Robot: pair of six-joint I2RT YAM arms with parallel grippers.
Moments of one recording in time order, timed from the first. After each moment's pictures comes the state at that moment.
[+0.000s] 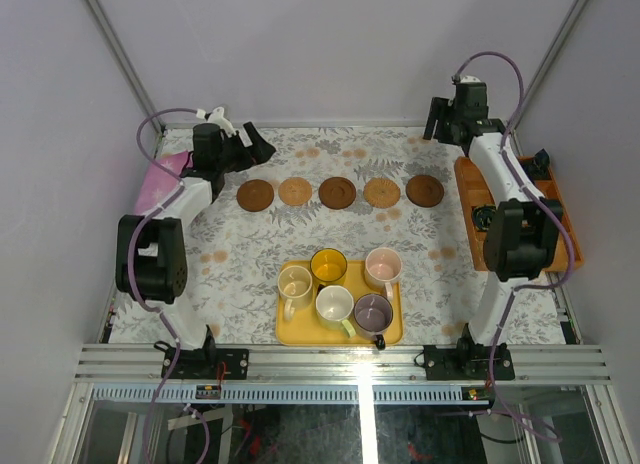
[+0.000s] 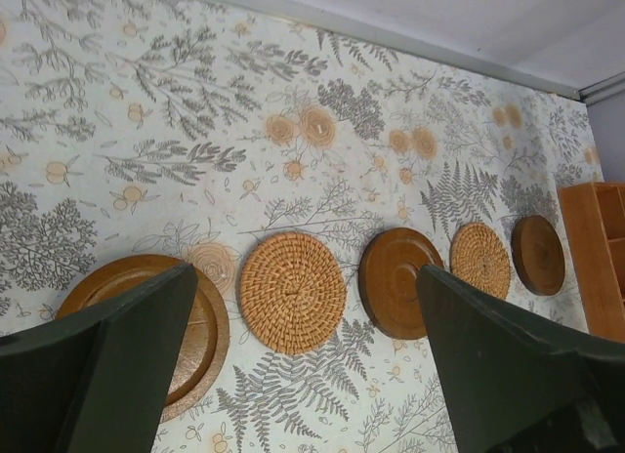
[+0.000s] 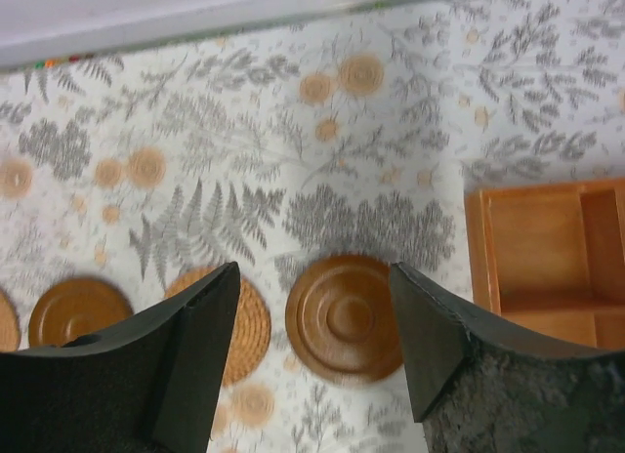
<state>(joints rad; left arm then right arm) -0.04 1.76 1.20 0.17 0.35 -0.49 0.06 1.98 1.80 -0.45 0.02 0.20</state>
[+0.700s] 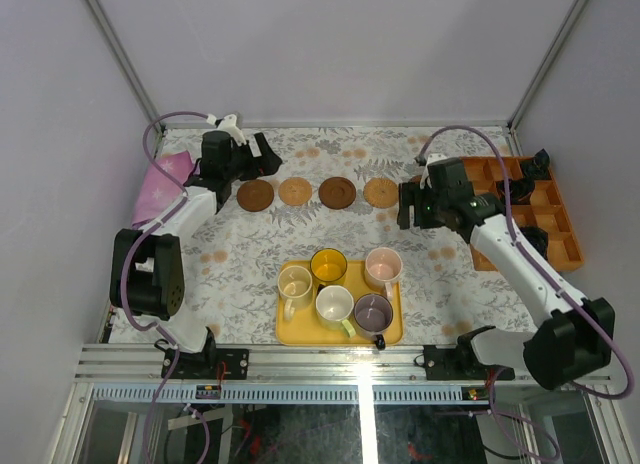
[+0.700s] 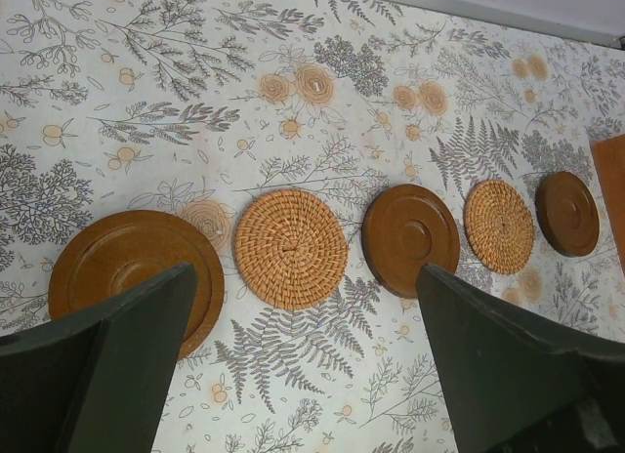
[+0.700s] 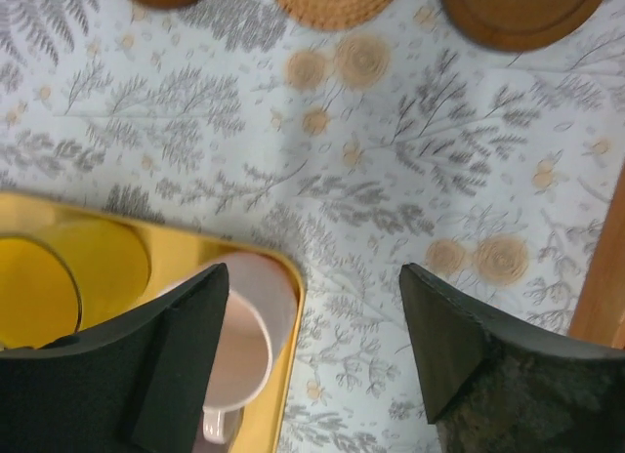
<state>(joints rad) -0.12 1.64 1.12 0.10 0.25 -0.39 0.35 1.30 1.10 -0.66 0.00 0.22</state>
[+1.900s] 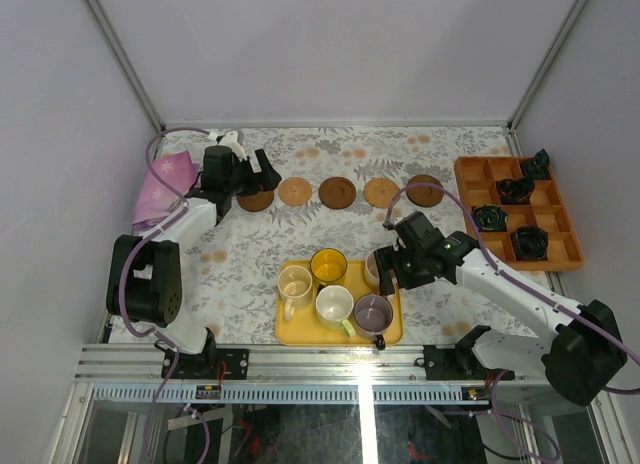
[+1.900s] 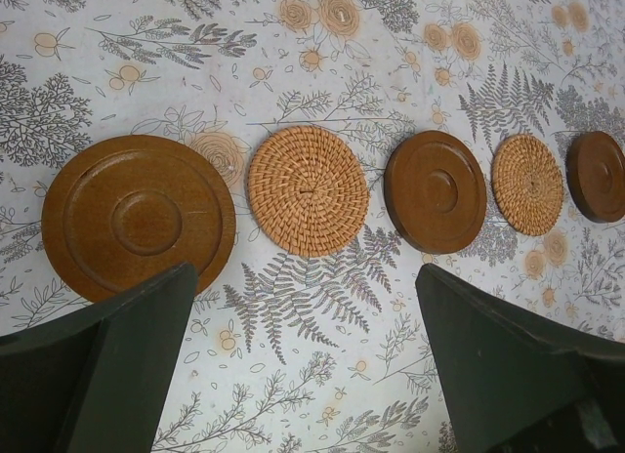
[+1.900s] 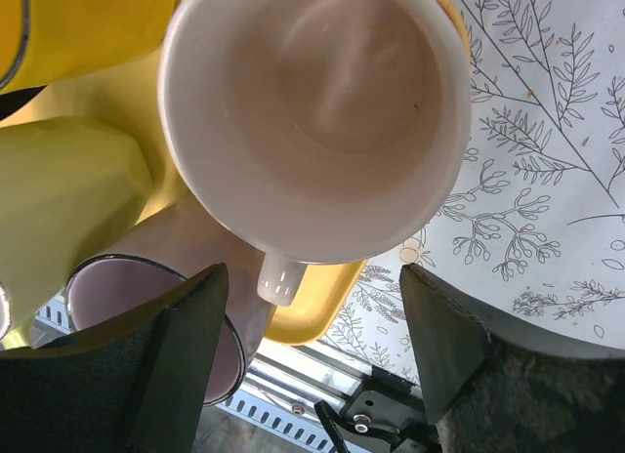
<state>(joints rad) -0.13 1.59 0.99 0.10 0.24 -0.40 0.66 1.16 0.80 -0.77 -0.13 0.35</state>
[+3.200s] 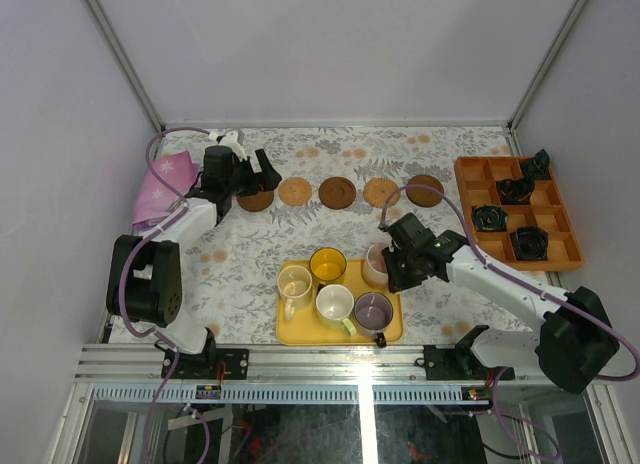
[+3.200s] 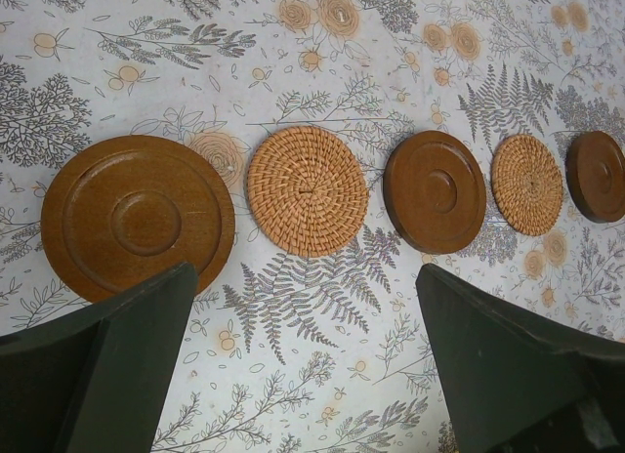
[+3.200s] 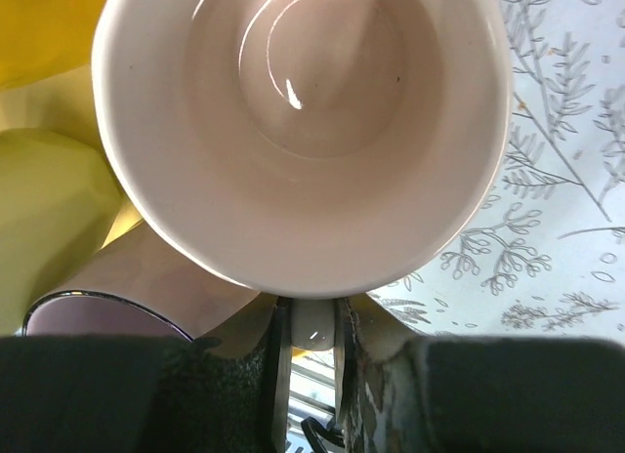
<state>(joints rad) -0.13 1.59 0.99 0.10 0.24 -0.40 0.68 1.24 0.78 -0.72 -0.08 0.35</state>
